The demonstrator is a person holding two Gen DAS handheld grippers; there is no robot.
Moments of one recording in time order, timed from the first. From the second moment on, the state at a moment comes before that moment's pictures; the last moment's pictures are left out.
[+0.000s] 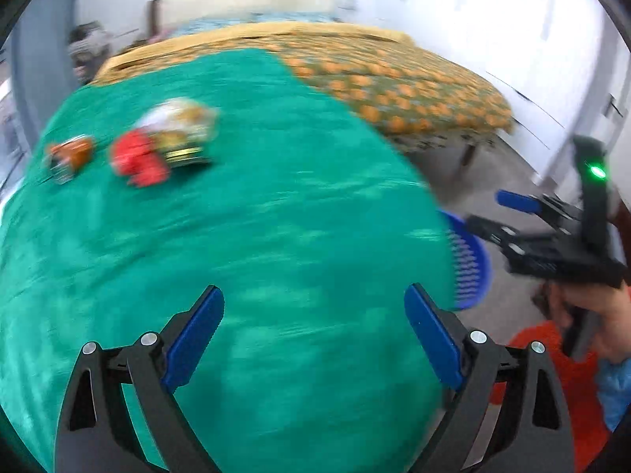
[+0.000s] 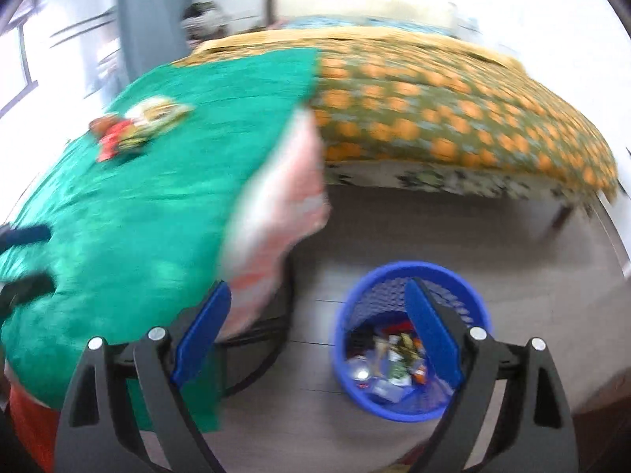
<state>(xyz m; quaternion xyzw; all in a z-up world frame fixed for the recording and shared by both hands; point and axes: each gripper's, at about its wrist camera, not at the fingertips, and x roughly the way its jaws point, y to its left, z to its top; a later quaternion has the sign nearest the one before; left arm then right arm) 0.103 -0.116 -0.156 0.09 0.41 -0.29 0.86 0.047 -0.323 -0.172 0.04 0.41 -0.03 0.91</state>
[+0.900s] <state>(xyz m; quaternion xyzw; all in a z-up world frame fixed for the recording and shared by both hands) 0.244 -0.009 -0.144 0.02 0.40 -0.22 0.89 0.179 -0.164 -0.182 -0.01 0.45 0.06 0.89</state>
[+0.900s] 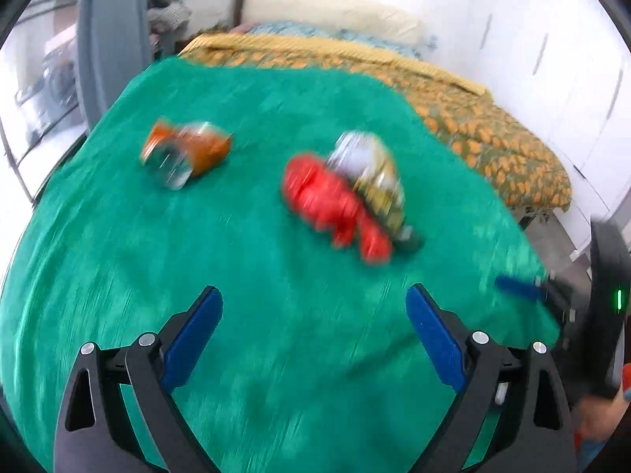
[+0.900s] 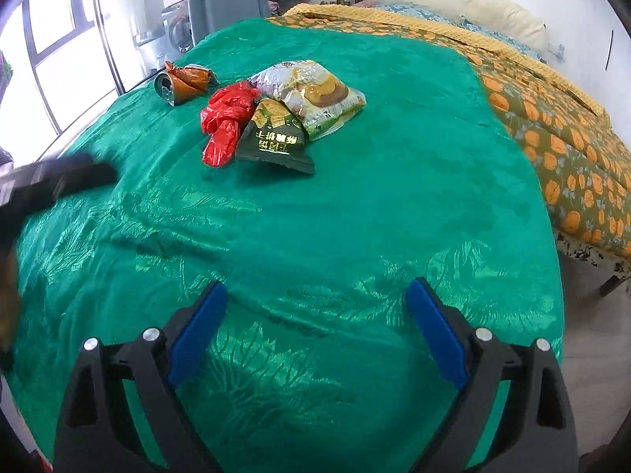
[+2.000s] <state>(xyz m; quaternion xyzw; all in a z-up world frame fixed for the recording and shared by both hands) 0.235 0.018 -0.177 0.05 0.48 -0.25 0.84 0.179 -0.163 -0.182 -0.01 0.45 0.06 0.89</state>
